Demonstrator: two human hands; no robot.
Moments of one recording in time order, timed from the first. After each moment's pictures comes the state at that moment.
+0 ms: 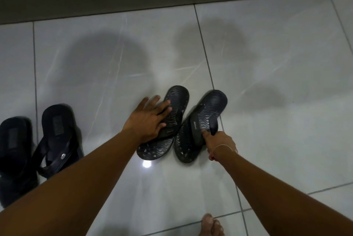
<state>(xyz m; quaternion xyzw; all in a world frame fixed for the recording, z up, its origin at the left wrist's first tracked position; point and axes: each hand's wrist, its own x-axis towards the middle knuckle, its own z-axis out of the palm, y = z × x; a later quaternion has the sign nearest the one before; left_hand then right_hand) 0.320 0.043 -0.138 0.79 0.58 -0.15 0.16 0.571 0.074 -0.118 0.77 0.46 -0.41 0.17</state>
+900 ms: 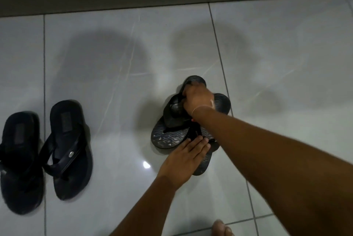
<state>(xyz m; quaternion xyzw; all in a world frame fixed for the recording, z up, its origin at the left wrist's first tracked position) 0.421 -0.039 -0.162 0.81 0.54 -0.07 0.22 0.443 0.153 -0.122 0.52 0.82 -0.18 0.16</state>
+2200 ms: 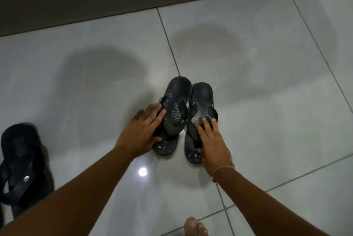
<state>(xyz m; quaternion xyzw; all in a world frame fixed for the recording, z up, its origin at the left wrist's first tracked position) 0.392 0.047 -0.148 0.79 0.58 -0.06 0.20 0.655 0.048 -0.137 0.57 0.78 -0.24 0.06</state>
